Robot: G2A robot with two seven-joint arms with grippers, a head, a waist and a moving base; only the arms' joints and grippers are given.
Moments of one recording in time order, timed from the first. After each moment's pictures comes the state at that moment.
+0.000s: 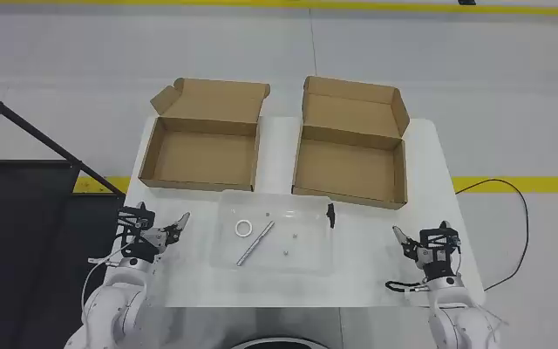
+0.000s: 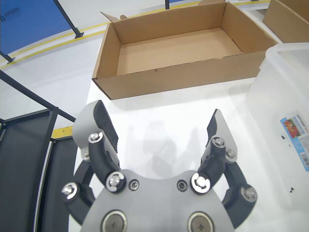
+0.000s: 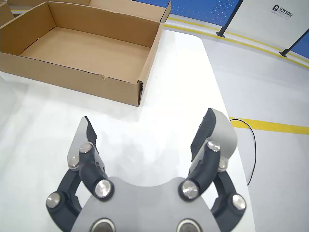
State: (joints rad) left arm 1.73 -1.15 -1.60 -1.80 1.33 0.00 0.00; right arm -1.73 -1.15 1.60 -1.80 -1.33 0.00 0.00
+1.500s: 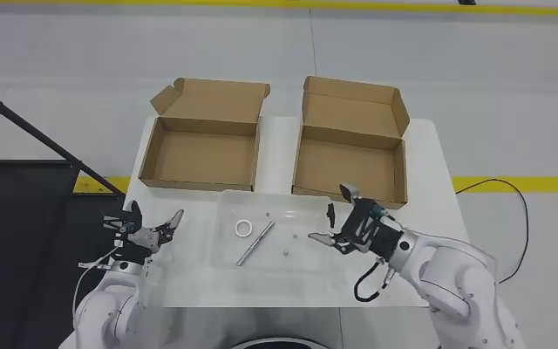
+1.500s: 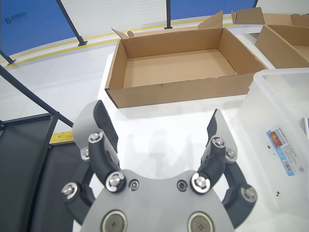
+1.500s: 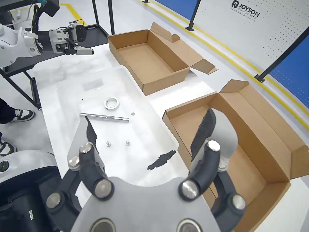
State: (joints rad) left arm 1.77 -1.16 -1.65 -1.84 1.27 -0.02 0.08; right arm -1.38 -1.12 1.36 -2.11 -1.15 -0.66 0.50
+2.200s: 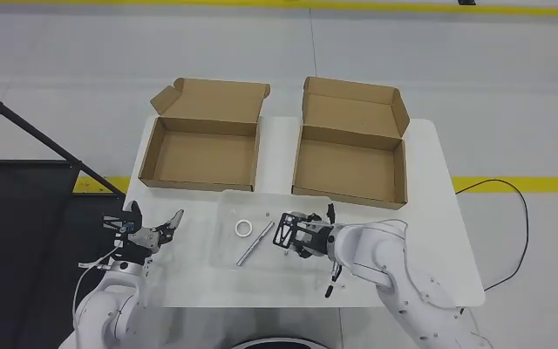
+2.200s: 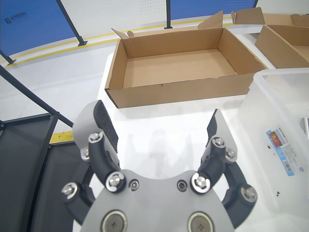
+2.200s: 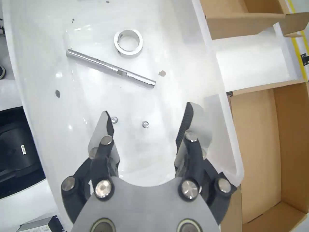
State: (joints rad) left arm 1.77 -1.16 -1.65 -1.84 1.27 -0.02 0.08; right arm -1.05 -1.18 0.94 -1.81 -1.27 -0.60 0.87
